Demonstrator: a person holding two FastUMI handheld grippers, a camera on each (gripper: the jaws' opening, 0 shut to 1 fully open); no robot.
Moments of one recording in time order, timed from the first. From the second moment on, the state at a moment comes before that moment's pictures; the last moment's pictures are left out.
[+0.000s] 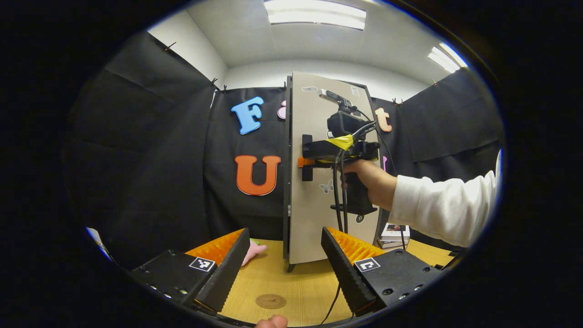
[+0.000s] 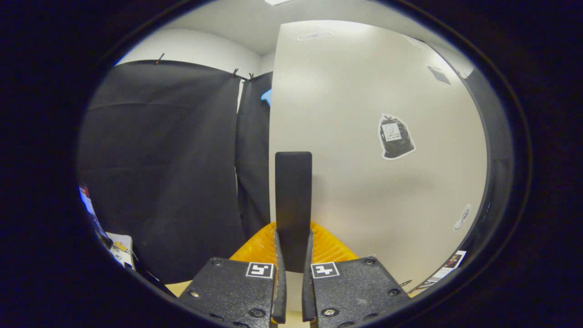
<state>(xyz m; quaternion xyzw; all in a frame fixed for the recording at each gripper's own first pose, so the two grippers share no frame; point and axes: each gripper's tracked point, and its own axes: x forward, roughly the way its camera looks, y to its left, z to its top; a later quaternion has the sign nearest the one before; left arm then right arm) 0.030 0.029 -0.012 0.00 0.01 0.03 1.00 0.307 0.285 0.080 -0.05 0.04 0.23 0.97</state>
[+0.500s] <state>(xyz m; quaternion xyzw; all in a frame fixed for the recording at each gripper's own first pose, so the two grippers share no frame) 0.087 0.055 -0.016 0.00 0.02 0.02 1.00 0.277 0.269 0.083 -0.04 0.03 0.25 0.97</state>
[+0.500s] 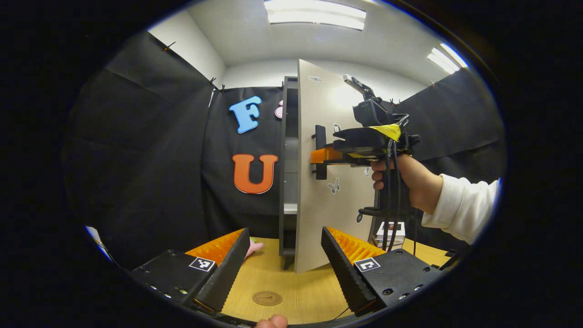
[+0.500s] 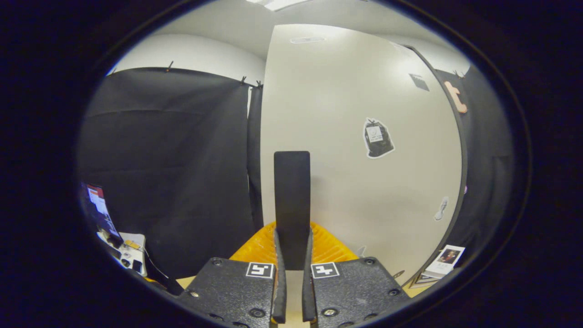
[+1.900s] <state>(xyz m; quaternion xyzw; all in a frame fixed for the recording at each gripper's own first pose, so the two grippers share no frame) 0.156 0.018 -0.021 0.01 0.02 -0.06 1.00 0.234 0.153 0.094 -0.03 0.01 0.11 0.99</state>
